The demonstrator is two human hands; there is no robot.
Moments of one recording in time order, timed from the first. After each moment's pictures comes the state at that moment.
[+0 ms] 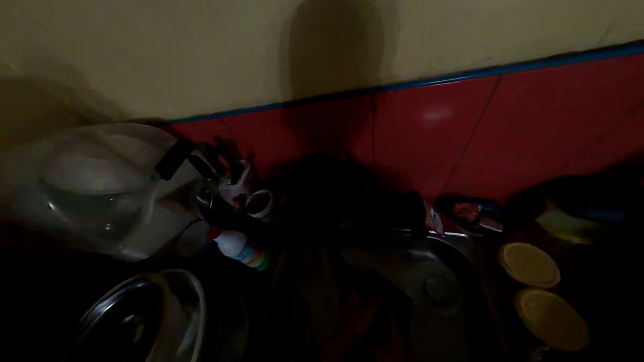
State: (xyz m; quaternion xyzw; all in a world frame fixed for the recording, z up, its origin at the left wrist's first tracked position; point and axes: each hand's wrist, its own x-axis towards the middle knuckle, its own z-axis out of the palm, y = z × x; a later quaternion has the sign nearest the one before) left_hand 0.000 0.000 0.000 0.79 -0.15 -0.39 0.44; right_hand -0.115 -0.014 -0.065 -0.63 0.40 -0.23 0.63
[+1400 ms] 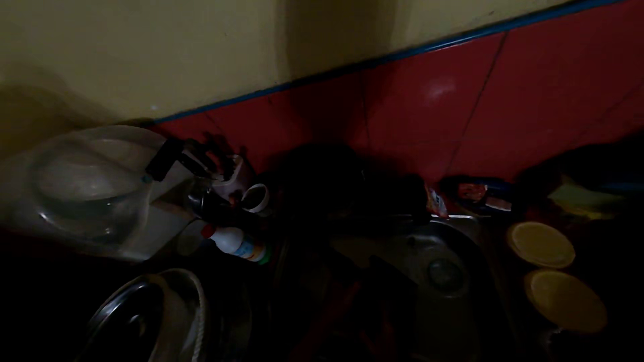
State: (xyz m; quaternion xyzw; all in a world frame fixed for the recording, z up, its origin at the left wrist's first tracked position) left_hand 0.031 0.000 -0.019 0.82 -0.05 -0.45 0.35; right_hand -0.110 0.010 -0.114 -0.67 0.41 -0.21 0.58
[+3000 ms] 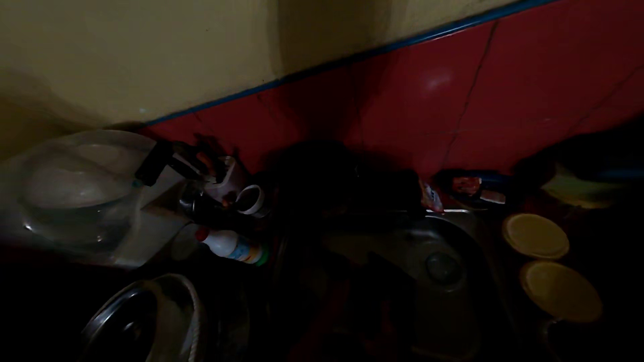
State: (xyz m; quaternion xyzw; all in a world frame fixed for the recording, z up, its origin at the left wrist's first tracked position) left_hand 0.043 0.005 -0.025 0.82 -0.14 -0.42 0.37; right_hand -0.109 0.012 -0.109 -0.68 0.43 -0.21 0.56
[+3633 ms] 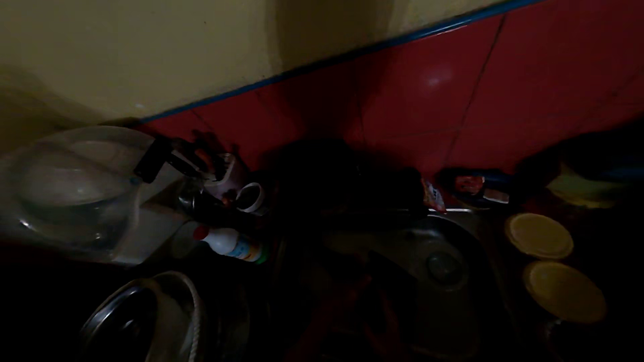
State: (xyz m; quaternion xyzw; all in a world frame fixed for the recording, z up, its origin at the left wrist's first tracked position) left_hand -0.002 -0.024 0.122 0.78 -0.26 -0.43 0.37; right_hand -0.116 -0.015 -0.093 -0.67 0.33 -0.21 0.63
